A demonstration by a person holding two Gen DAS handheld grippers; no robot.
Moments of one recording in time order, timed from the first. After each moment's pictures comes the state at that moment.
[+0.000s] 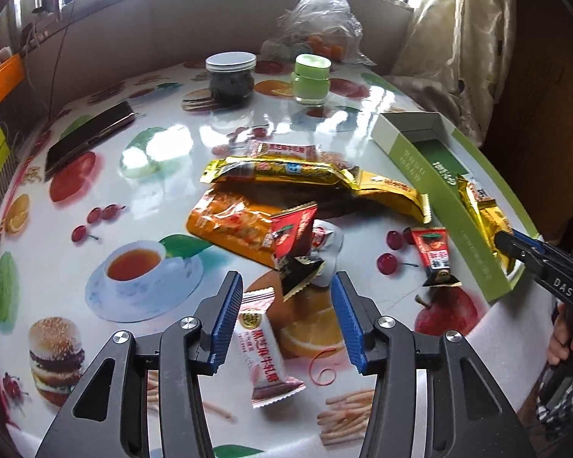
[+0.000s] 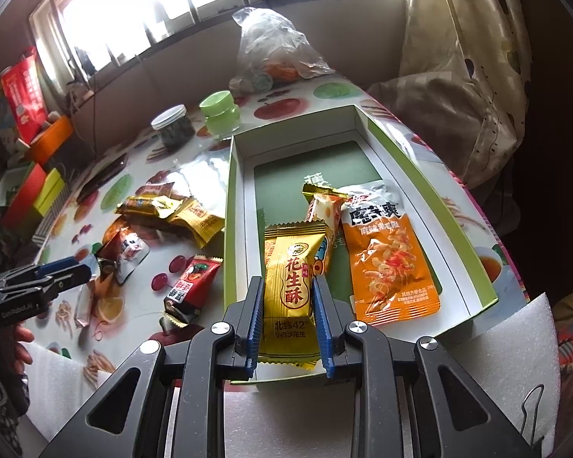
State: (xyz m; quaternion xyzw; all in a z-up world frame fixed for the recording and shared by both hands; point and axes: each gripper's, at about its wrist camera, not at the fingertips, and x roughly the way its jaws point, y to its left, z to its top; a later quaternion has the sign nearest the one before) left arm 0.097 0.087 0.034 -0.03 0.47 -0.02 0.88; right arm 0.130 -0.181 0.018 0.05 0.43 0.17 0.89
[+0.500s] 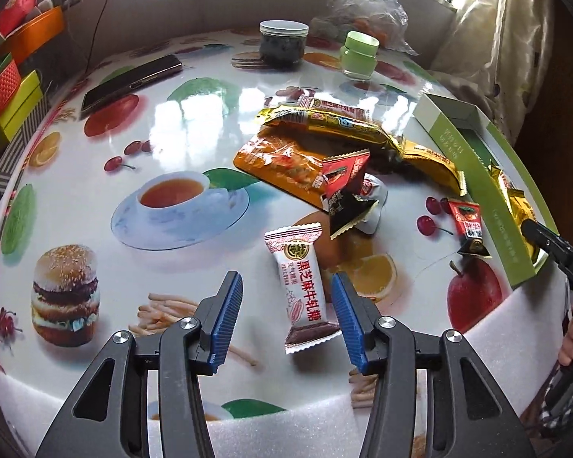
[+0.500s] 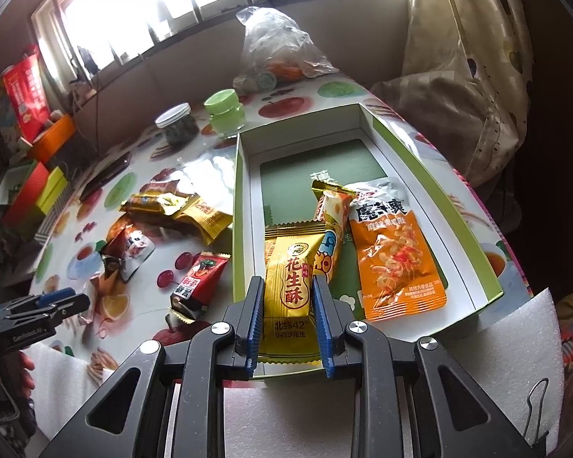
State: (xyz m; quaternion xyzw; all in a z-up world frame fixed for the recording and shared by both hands) left arm 0.071 0.107 0.011 -0.08 0.50 0.03 0.86; right arm 0.126 -0.178 0.017 0.05 0.43 0.17 0.89
